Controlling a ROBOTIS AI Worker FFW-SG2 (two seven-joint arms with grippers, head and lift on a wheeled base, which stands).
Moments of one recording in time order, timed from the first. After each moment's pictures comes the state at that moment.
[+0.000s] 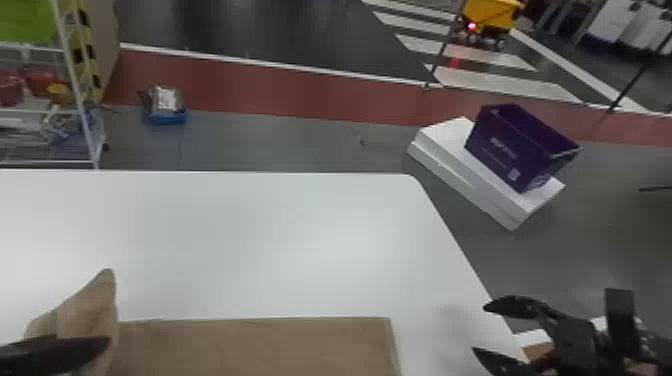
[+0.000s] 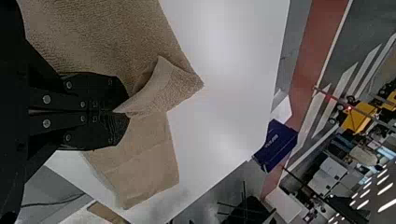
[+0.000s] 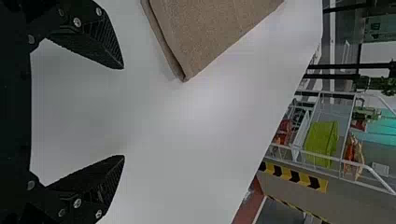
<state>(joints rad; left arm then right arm) 0.18 0.11 0.07 -2.44 -0.58 1.55 -1.52 0.44 -0.38 -0.70 -1.72 0.05 0.00 1.36</state>
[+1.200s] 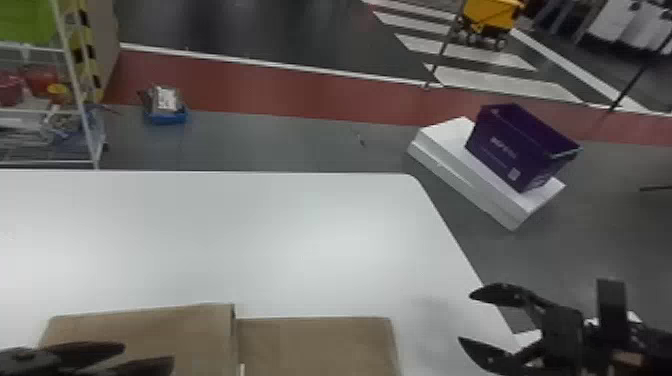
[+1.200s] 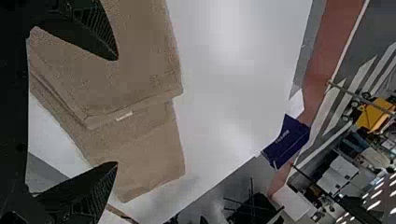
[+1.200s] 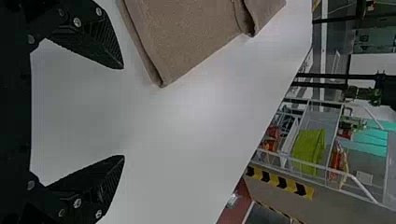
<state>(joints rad) 0.21 0.00 -0.05 -2.41 -0.53 1.55 -1.31 0.44 -0.35 -0.67 -1.80 0.04 0.00 1.36</state>
